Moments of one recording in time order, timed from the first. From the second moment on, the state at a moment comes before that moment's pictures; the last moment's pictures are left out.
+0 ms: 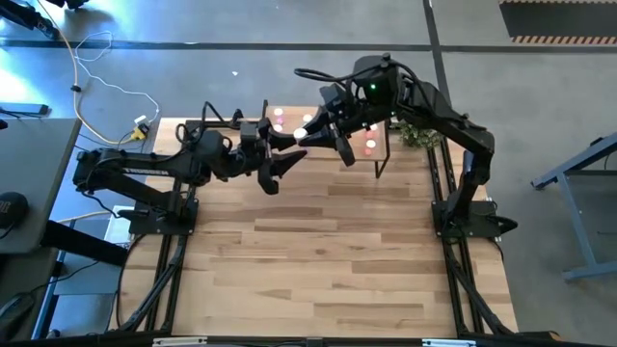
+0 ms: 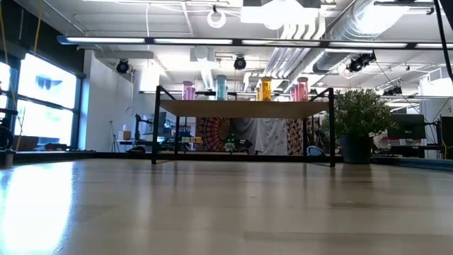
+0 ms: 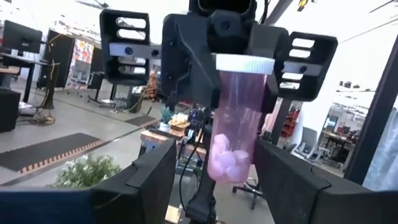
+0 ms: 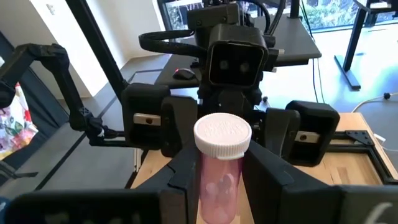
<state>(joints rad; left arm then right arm) 0.15 1.24 1.04 0.45 -0.15 -0.23 -0.22 1.81 2.35 -0.86 -0.48 0.02</state>
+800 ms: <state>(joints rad) 0.16 1.25 1.04 0.47 -0.16 -0.23 -0.22 1.82 2.35 -0.90 -0.47 0.04</state>
